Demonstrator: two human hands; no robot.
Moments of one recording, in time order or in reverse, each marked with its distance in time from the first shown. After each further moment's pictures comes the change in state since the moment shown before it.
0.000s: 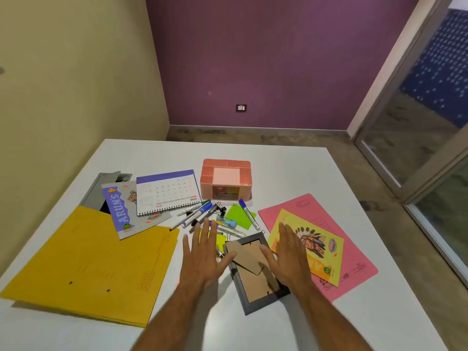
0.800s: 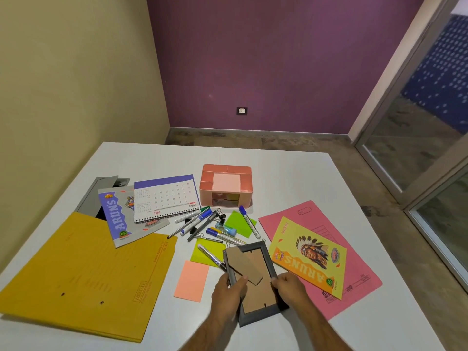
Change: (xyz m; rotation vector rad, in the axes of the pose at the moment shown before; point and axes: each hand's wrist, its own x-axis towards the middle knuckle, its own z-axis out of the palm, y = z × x) left_hand -0.026 0.056 0.050 -1.145 -0.297 -0.710; right_hand -0.007 0.013 0.023 0.529 -0.357 0.483
